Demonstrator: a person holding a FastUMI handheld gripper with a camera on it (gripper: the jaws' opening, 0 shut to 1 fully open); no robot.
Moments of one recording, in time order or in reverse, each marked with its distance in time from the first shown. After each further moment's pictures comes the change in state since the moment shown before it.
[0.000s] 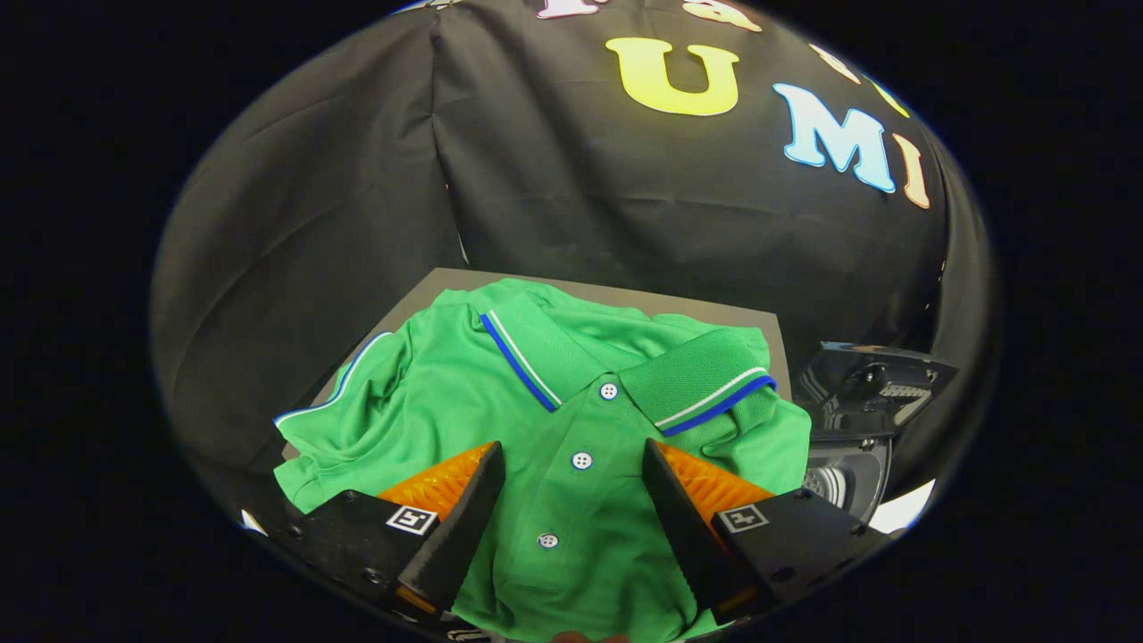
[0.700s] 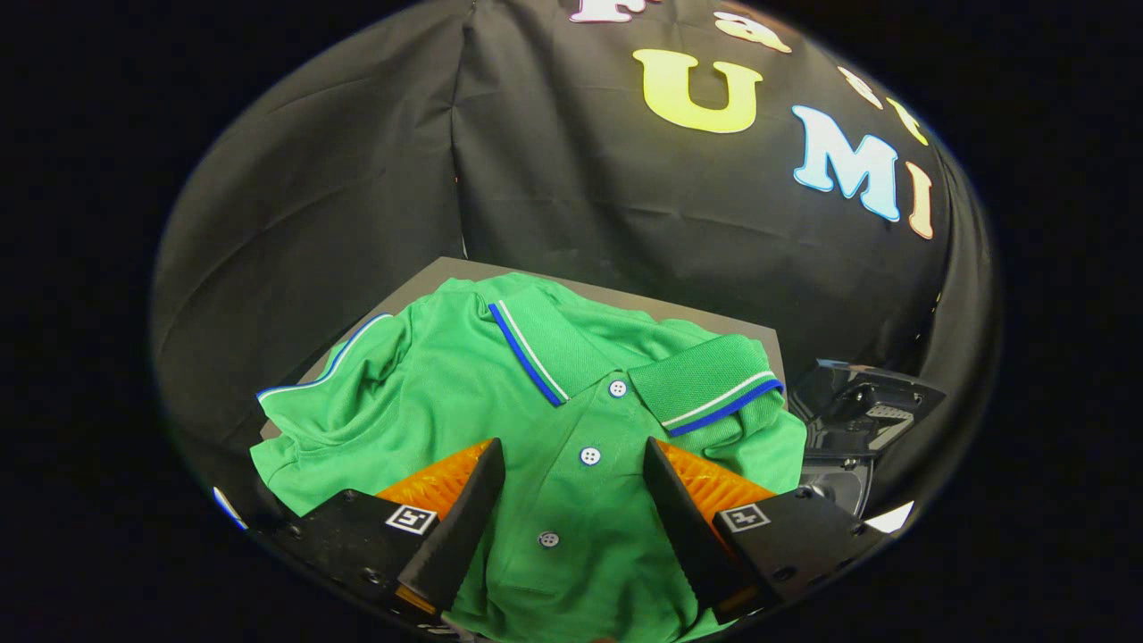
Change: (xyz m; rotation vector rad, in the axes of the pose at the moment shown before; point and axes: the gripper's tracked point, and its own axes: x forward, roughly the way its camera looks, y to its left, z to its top) arm -0.001 0.004 -0.006 -0.079 -0.028 -0.023
